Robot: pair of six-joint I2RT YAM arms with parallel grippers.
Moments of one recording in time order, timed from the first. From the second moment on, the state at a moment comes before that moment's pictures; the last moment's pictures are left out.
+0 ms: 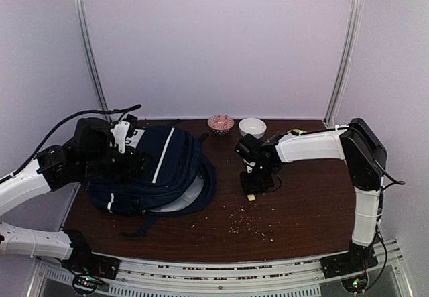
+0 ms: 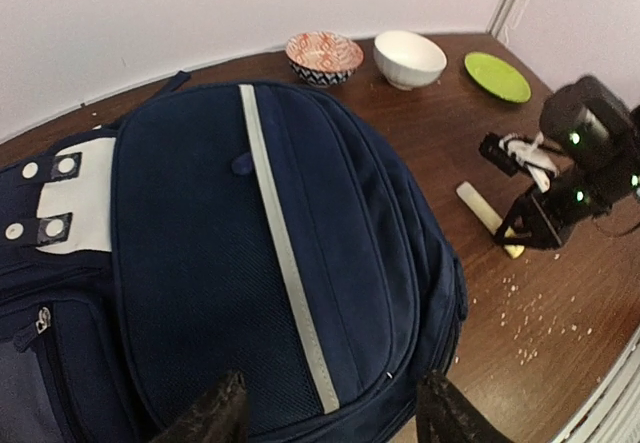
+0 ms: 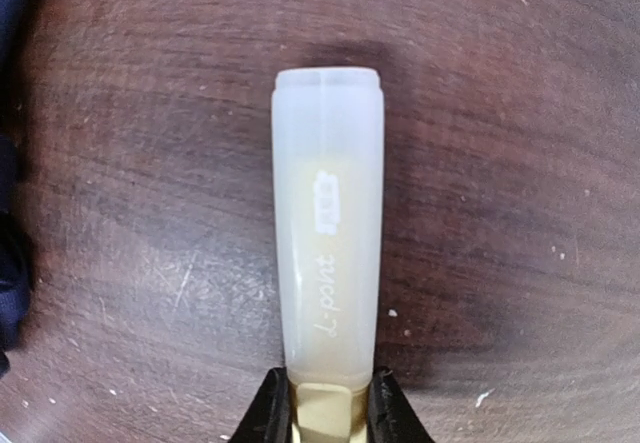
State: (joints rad) left arm -0.75 0.92 0.86 -0.48 -0.16 -0.31; right arm 0.78 1.99 1.37 -0.69 0.02 0.62
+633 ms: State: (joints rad) left arm -1.10 1.55 1.22 -0.75 -0.51 -0.06; right arm 0.90 1.70 1.32 -0.47 -0.18 0.78
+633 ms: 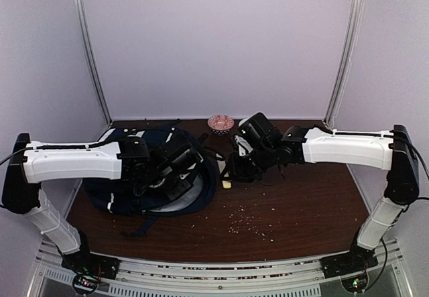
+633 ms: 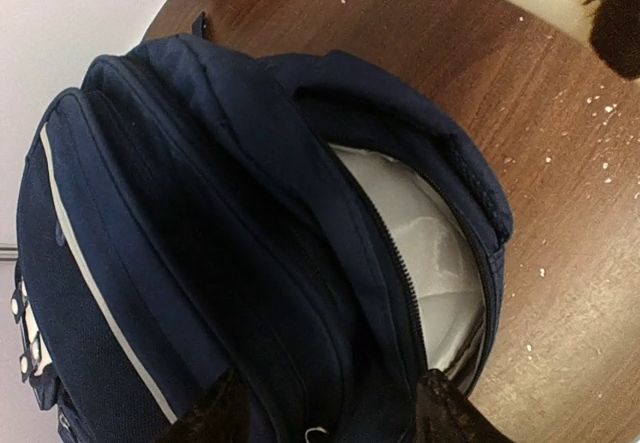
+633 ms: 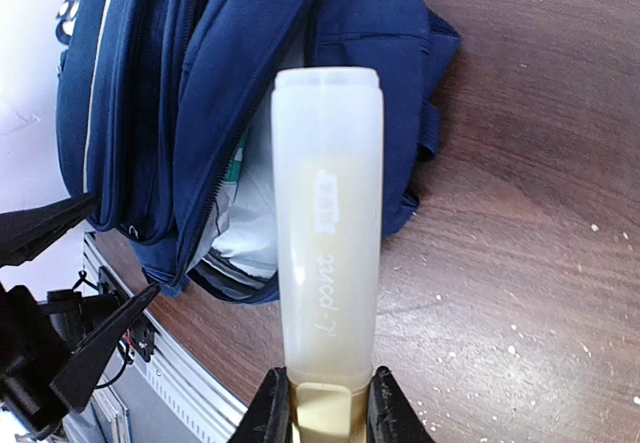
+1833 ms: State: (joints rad) left arm -1.12 1.28 1.15 -0.70 -0.57 -0.11; right arm 0.97 1.81 1.36 -0.16 -0.34 1.00
